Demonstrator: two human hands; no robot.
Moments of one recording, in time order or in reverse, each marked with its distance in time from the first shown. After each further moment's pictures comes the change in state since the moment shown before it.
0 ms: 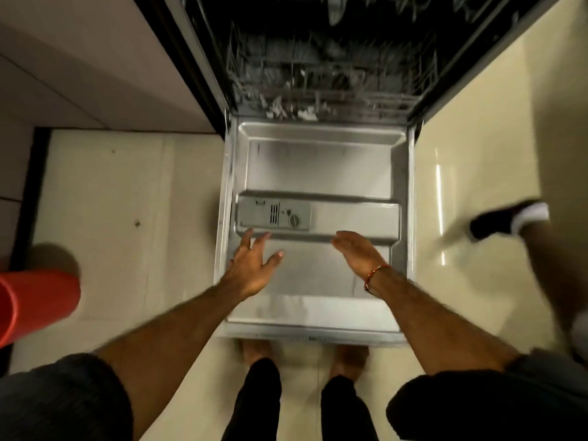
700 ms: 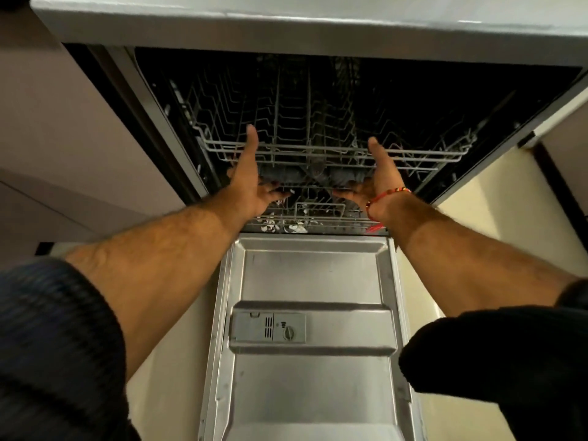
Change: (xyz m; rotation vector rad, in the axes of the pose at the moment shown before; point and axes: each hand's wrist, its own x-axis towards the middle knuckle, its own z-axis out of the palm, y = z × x) left_hand 0.130 0.230 -0.263 -1.404 -0.010 0.138; right_hand 0.087 -0.315 -0.130 0.972 -0.064 -0.241
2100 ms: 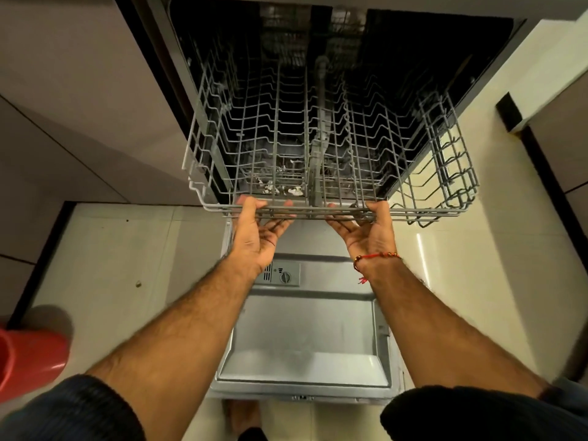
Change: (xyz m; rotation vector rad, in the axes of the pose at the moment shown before) left_hand -0.177 -0.149 -0.039 -0.361 0.061 0.067; right_hand -0.193 0.115 -0.071 0.285 0.051 -0.068
